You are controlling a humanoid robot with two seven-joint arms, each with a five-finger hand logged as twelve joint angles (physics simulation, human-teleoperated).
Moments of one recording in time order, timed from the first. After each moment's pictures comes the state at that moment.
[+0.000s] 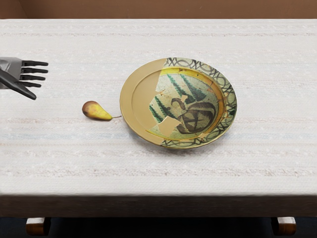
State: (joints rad) left arm -1.10 0.87 -0.35 -0.87 0.09 -0.61 0.46; right arm 0.04 0.00 0.03 0.14 -0.04 0.08 -0.12
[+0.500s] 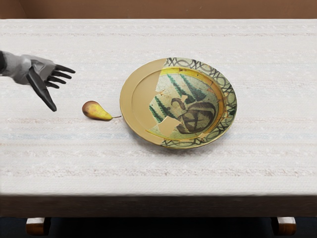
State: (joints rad) left arm -1.22 0.73 -0.37 -1.01 0.46 -0.61 0.61; right arm 0.04 0.00 0.03 0.14 -0.04 0.08 -0.12
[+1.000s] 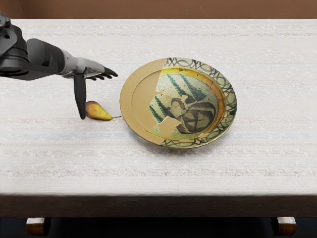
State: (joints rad) left arm -1.27 0.56 -0.37 -1.21 0.88 -0.60 0.61; right arm 0.04 0.00 0.03 0.14 -0.04 0.08 -0.12
